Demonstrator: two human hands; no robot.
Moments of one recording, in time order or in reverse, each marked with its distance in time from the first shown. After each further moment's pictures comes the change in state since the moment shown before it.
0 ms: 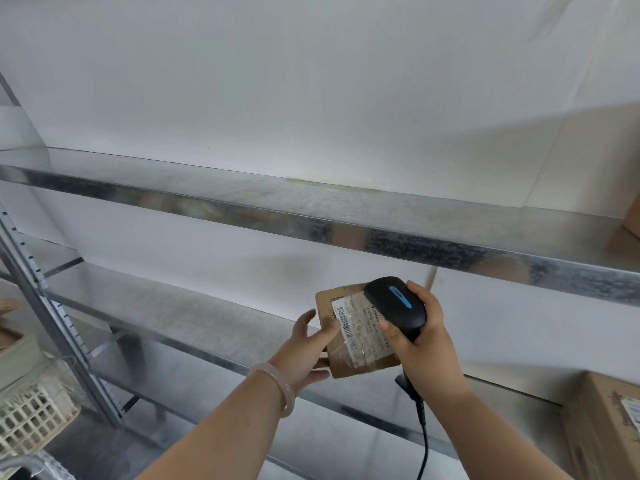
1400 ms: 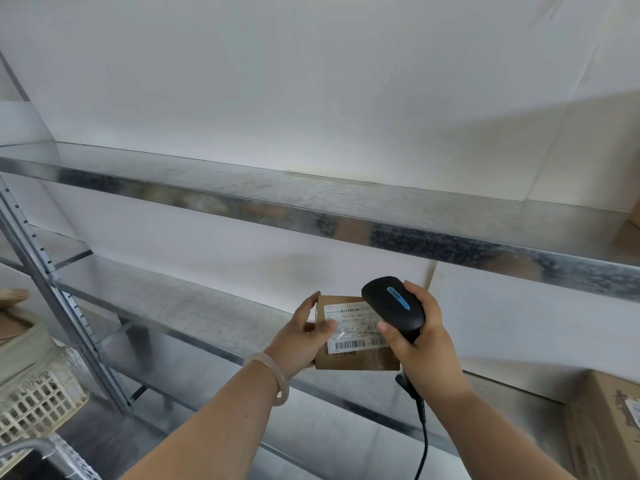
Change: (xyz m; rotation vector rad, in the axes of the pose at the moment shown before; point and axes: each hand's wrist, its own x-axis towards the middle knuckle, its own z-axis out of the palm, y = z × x) left_hand -0.009 0.007 0.004 0.343 0.092 0.180; right_hand -0.003 0.010 -0.010 -0.027 -0.055 -0.045
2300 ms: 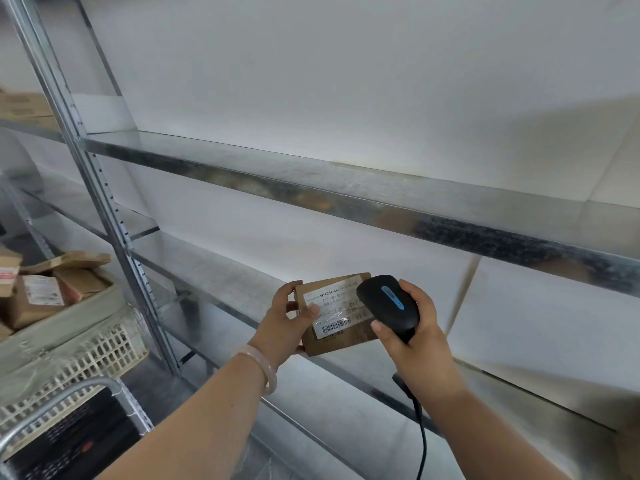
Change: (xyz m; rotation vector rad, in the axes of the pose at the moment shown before) left_hand -0.050 -0.018 -0.038 -0.276 0.319 -0.002; right_hand -0.019 -0.013 0.031 0.055 -0.135 -0.046
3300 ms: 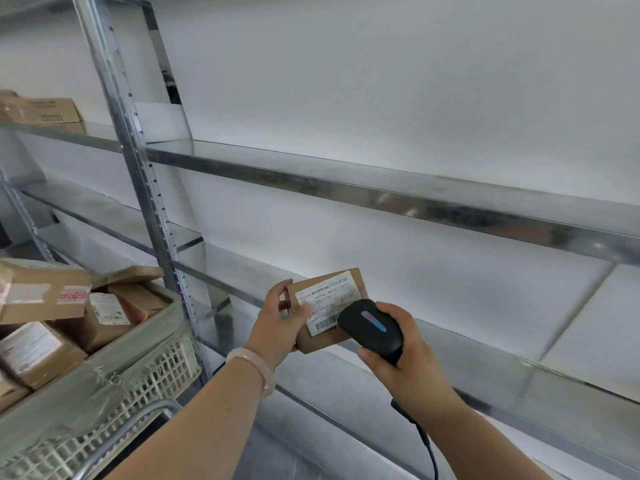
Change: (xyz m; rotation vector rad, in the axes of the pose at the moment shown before) left_hand 0.032 -0.013 -0.247 0.015 0.038 0.118; right_hand -0.021 -0.092 0.232 -0.122 -0.141 0.000
